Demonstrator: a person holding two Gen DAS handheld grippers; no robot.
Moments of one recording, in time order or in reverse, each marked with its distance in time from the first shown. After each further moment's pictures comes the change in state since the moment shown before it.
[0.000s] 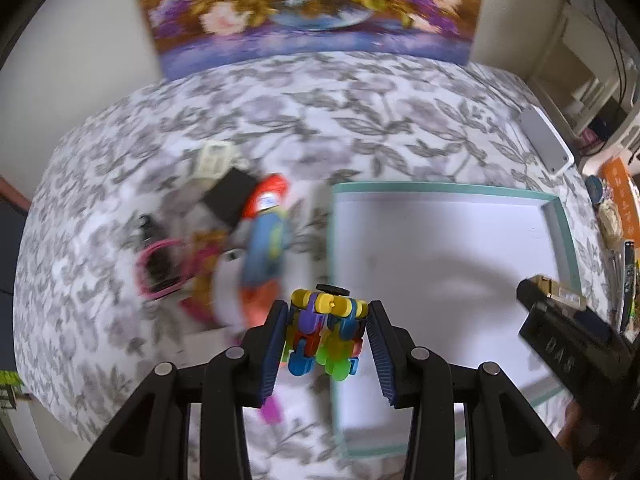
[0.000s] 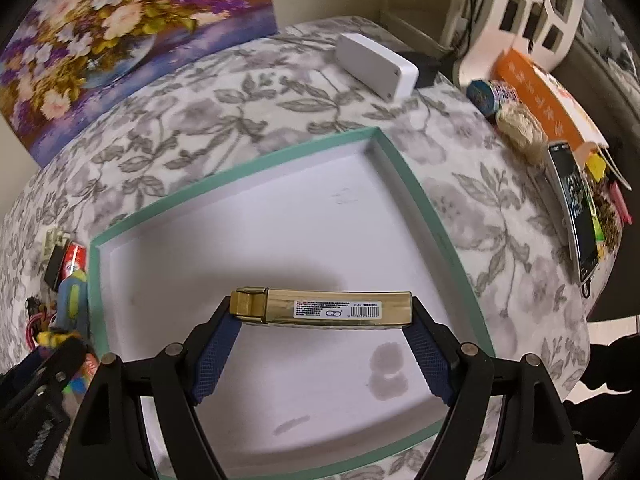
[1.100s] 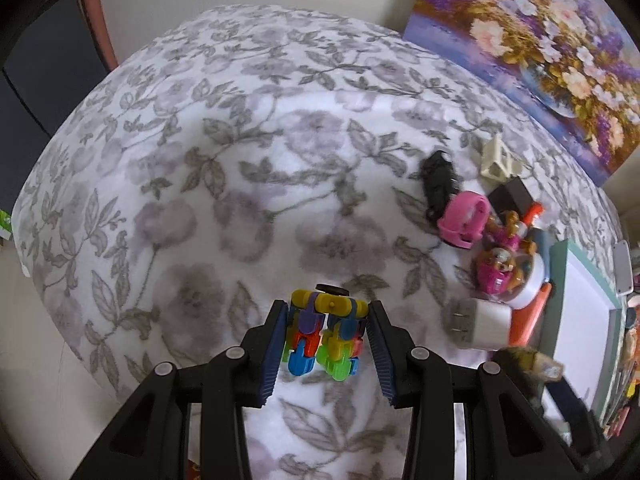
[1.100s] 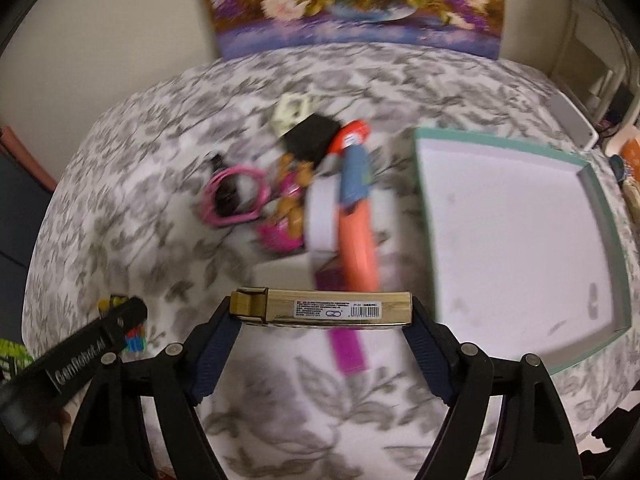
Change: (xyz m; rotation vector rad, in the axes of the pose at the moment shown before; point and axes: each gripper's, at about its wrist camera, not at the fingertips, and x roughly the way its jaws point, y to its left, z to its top) left arm 0.000 0.249 -0.113 -0.493 -0.031 0.048; right arm -0.052 0.210 -0.123 -0.345 -0.053 0.248
